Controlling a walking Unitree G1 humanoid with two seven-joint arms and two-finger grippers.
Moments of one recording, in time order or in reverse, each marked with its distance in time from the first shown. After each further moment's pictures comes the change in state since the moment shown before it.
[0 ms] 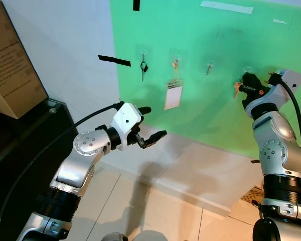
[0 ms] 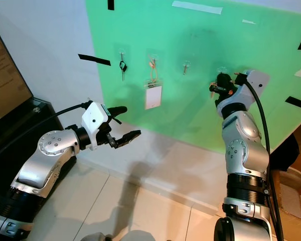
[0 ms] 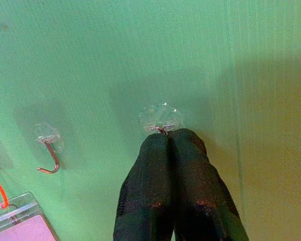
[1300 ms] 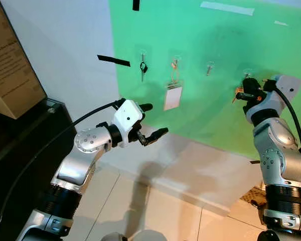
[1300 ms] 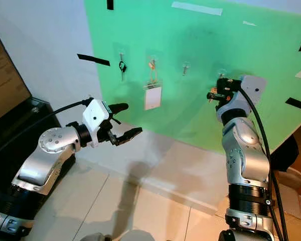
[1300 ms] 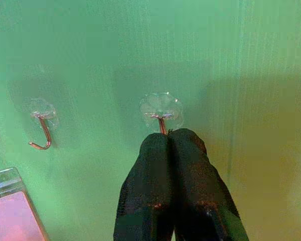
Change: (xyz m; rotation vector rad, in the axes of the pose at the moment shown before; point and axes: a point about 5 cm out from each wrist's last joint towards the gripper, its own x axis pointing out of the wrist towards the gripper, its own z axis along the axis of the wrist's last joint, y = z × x) left arm 0.003 0.002 0.006 0.017 -0.017 -0.001; right arm -0.013 0.003 -0.005 -0.142 0.020 -0.005
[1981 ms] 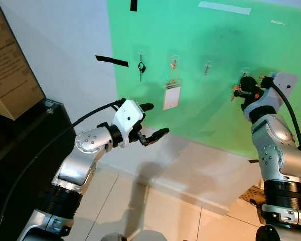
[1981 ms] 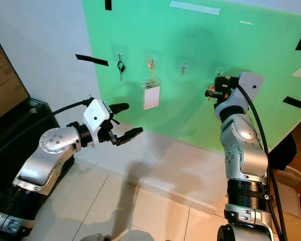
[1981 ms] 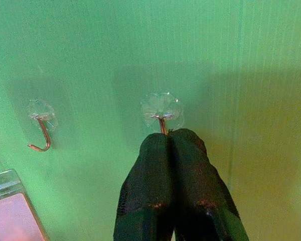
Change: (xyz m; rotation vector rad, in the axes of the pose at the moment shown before) left arm 0.001 -0.001 0.000 0.001 -0.006 -0.001; right arm 0.007 0.004 0.001 0.008 0.015 0.012
